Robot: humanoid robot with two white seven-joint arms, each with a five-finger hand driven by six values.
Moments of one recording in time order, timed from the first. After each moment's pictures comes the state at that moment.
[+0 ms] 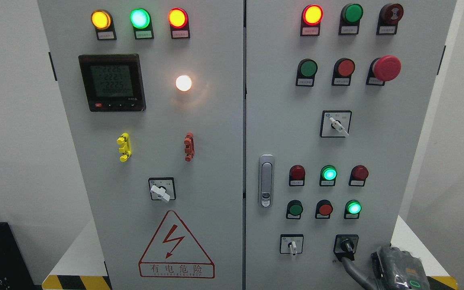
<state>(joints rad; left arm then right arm) 0.04 -0.10 -0.08 -0.07 0.20 -0.02 -0.04 -0.25 -0.13 -0.04 -1.61 1.11 0.23 0.16</state>
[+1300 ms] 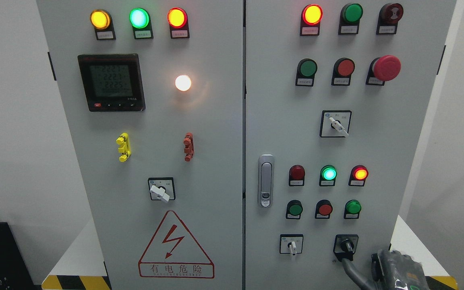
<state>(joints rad) 0.04 -0.10 -0.08 -0.07 0.20 -0.02 -0.04 -0.21 -0.10 -0.02 -1.64 1.09 0.25 0.12</state>
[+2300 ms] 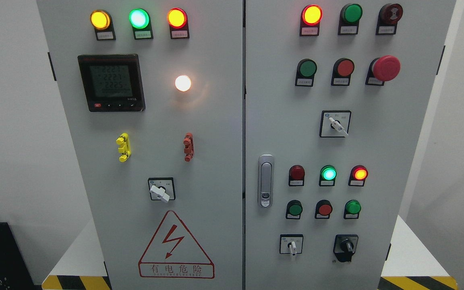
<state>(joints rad) 0.04 -0.10 -0.08 -0.07 0.20 -0.02 -0.04 0.23 -0.05 -0.20 -1.93 -0.11 0.01 0.27</state>
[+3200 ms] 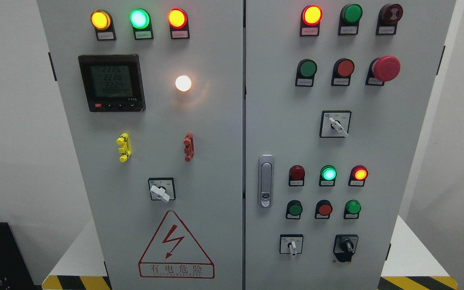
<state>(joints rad) 0.04 -0.10 -0.08 -0.07 0.20 -0.02 -0.04 0.47 -0.01 -0.26 -2.04 -0.43 -0.13 0.44</state>
